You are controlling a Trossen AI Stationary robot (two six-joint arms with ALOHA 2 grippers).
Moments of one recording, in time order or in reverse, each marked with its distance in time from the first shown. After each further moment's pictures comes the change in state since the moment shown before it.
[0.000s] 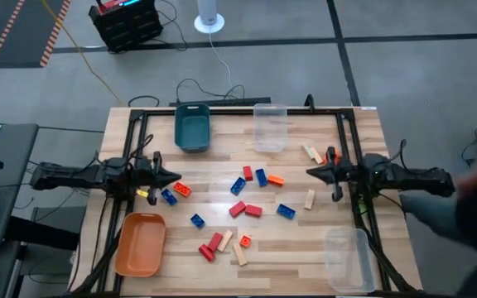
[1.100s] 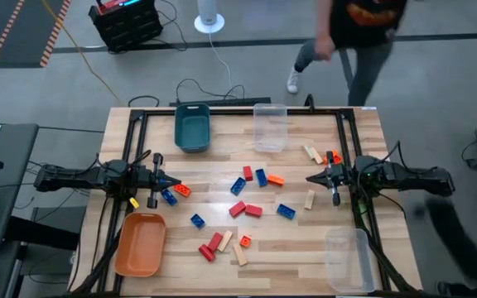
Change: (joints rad) left arm -0.002 -0.106 -0.084 -0.024 0.091 0.350; right arm 0.009 0.001 0.027 -0.326 -0.022 -0.162
